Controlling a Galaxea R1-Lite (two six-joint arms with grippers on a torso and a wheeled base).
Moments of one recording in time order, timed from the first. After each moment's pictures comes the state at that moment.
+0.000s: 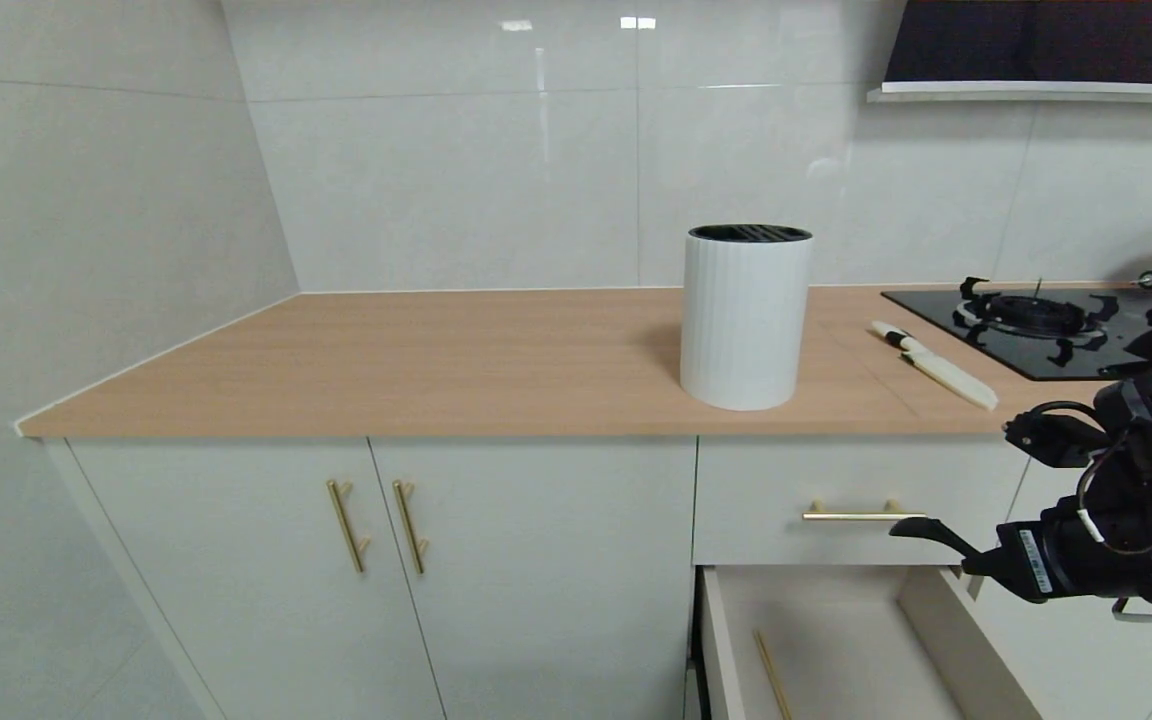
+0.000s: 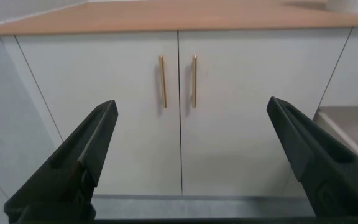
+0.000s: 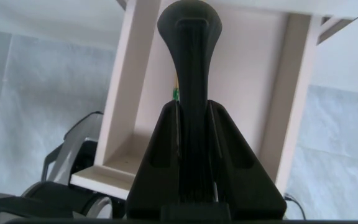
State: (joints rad) left arm 0.00 0.00 0.00 0.00 0.00 0.01; right arm 0.10 1.57 -0.74 0.08 0.15 0.04
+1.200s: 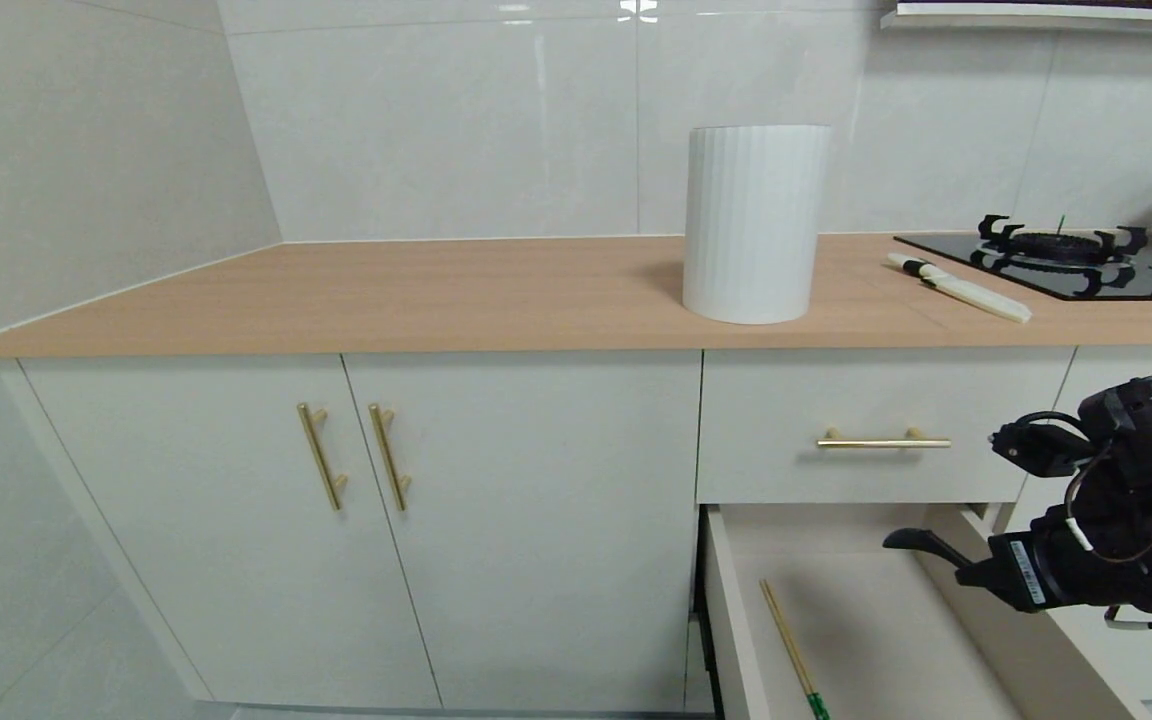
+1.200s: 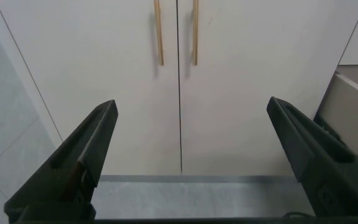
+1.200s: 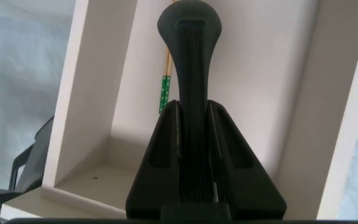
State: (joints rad) left arm 0.00 0.00 0.00 0.00 0.00 0.01; right arm 0.13 1.59 -0.73 0.08 0.15 0.01
